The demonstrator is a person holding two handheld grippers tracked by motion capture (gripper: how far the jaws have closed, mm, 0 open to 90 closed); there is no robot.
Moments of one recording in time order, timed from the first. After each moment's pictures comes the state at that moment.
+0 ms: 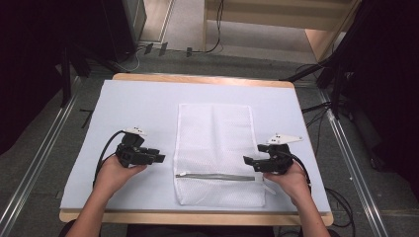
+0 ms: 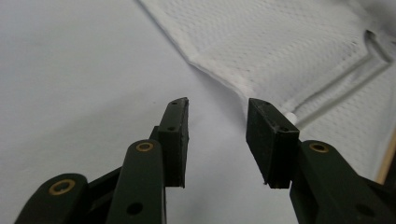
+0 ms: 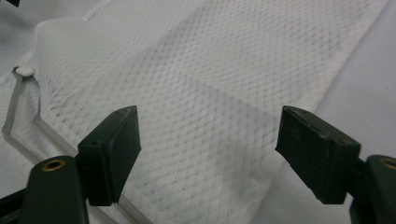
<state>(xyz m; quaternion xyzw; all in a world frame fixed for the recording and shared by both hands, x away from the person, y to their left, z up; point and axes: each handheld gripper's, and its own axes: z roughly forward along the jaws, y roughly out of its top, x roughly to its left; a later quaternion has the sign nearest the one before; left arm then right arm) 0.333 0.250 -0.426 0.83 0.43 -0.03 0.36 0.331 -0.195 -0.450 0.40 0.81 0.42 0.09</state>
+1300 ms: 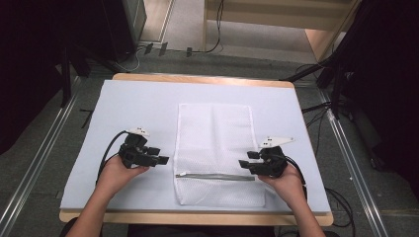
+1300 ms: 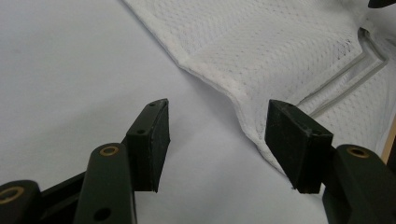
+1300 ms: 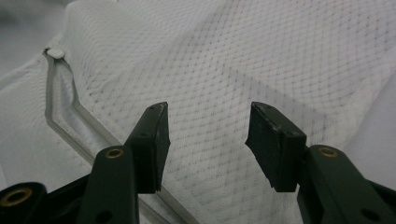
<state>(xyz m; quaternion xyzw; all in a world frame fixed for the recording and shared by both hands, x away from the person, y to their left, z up) 0.333 0.245 -0.430 0.83 0.42 -0.01 0.36 0.323 -0.178 -0.446 0.38 0.83 0.40 0.06</state>
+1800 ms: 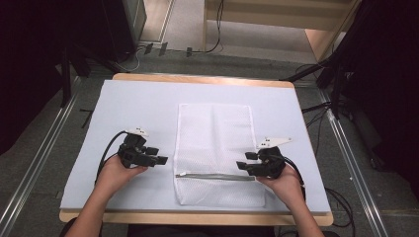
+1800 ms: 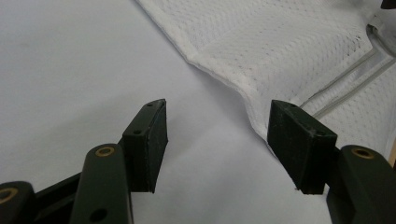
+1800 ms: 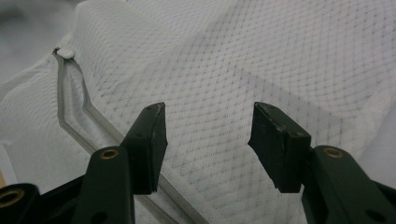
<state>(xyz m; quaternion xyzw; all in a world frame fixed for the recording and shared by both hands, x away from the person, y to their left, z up) 0.335 0.249 -0.434 0.83 0.42 -0.01 0.35 0.321 -0.172 -0.446 0.38 0.83 0.40 0.05</state>
